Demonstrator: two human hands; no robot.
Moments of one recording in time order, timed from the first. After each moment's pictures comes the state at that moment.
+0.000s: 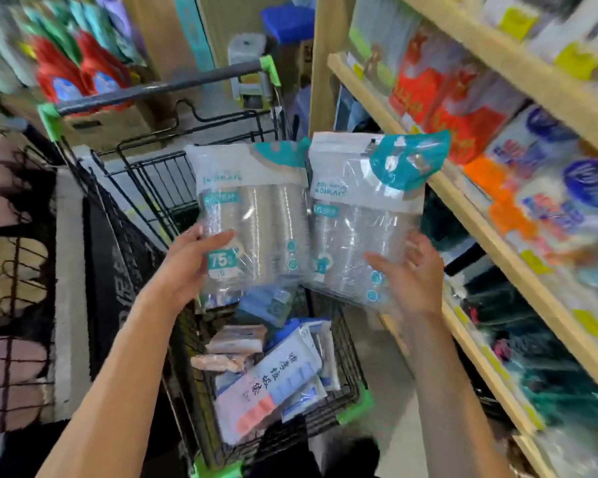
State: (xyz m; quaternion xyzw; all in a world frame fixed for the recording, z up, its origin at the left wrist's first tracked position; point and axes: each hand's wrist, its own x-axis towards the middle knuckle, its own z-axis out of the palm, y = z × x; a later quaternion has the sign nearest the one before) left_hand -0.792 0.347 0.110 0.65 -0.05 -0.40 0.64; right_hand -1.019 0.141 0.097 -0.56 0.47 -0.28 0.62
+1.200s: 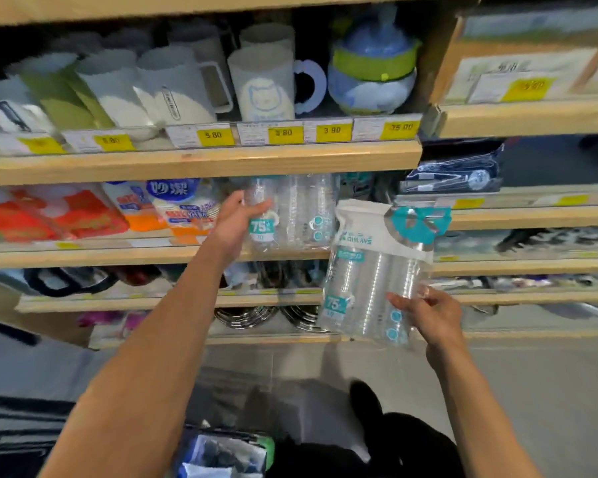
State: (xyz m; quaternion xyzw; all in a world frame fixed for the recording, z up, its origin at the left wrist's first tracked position) left_hand -1.157 -0.045 0.120 0.52 -0.45 -0.63 0.37; right_hand -1.399 0.186 0.064 -0.16 0.75 -0.52 0.38
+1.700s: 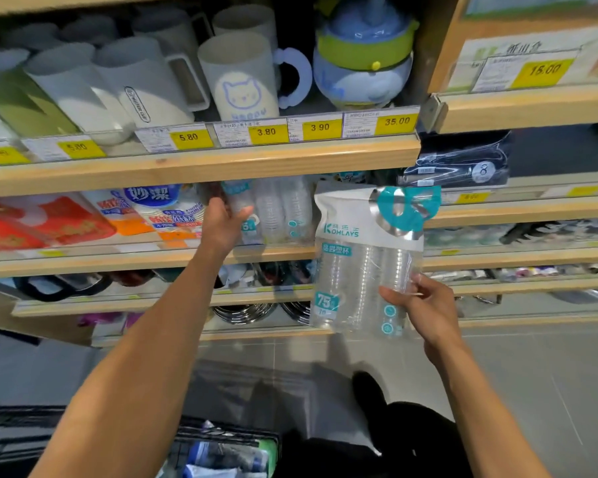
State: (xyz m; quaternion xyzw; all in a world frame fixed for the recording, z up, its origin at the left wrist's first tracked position) left_hand -1.153 -0.098 0.061 0.64 -0.60 -0.38 0.30; right_hand -1.412 0.165 0.065 -0.19 0.71 -0.53 0.42
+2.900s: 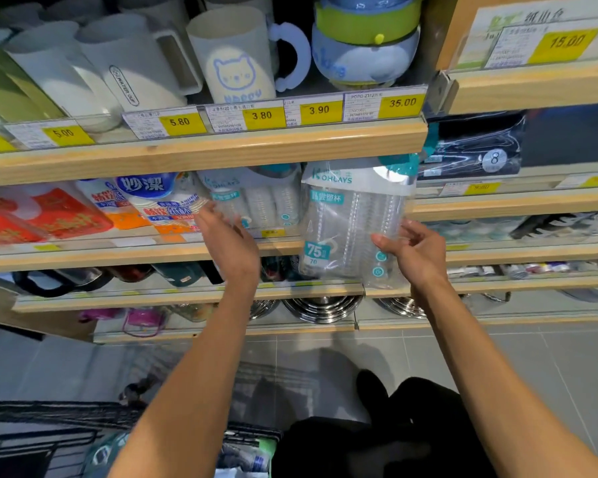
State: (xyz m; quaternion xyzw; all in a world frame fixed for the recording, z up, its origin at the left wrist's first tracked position) left_hand -1.188 -0.030 0.046 0.66 -0.58 -0.14 0.45; right_hand -1.424 0.099 0.078 -0.24 0.69 -0.56 0.40
